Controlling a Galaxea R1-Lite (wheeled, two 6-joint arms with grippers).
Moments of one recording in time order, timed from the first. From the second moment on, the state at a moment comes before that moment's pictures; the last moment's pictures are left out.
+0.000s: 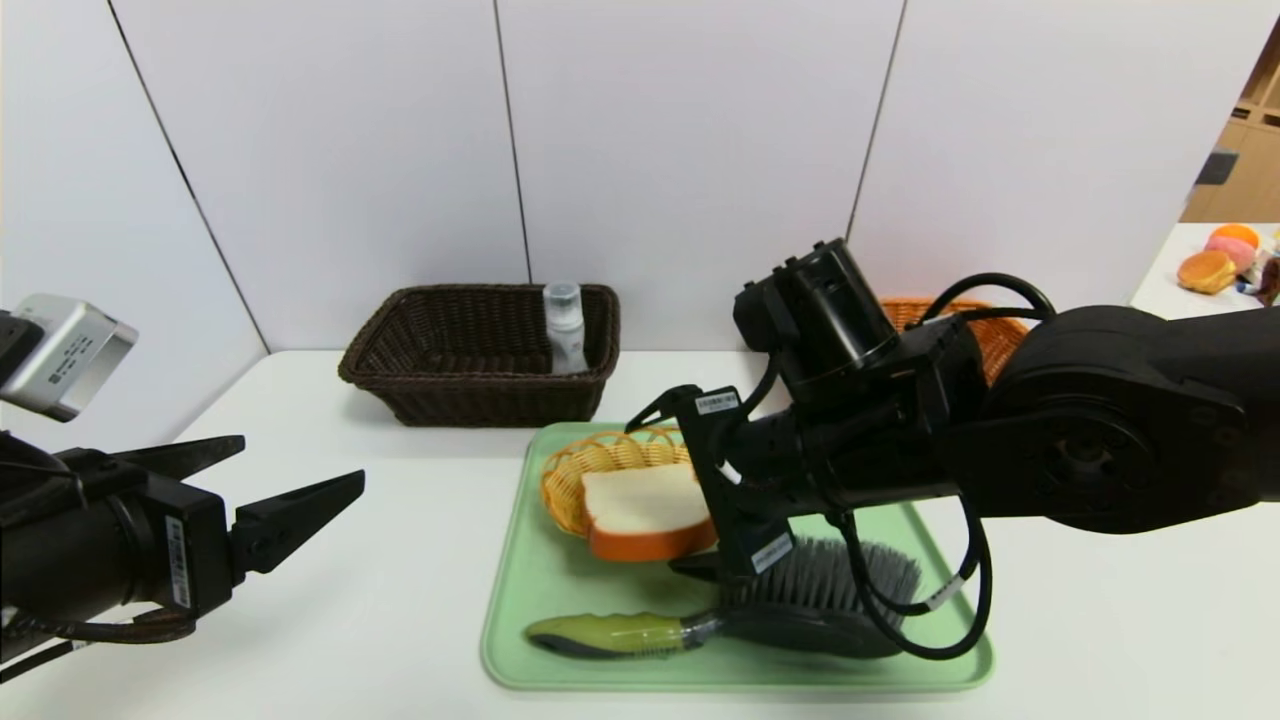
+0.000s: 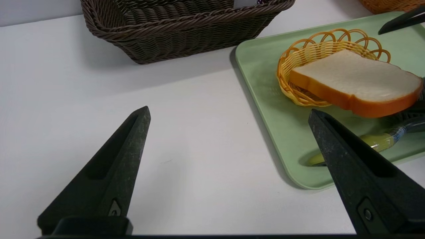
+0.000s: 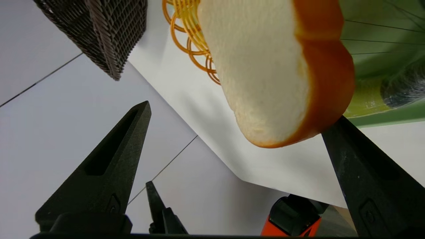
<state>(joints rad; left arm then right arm) -0.43 1.04 -0.61 -0.12 0.10 -0.08 0.79 1.84 -1.30 0.16 0.14 1.79</state>
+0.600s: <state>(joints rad) -0.43 1.04 -0.61 -0.12 0.10 -0.08 0.80 1.84 -1.26 0.16 0.14 1.78</state>
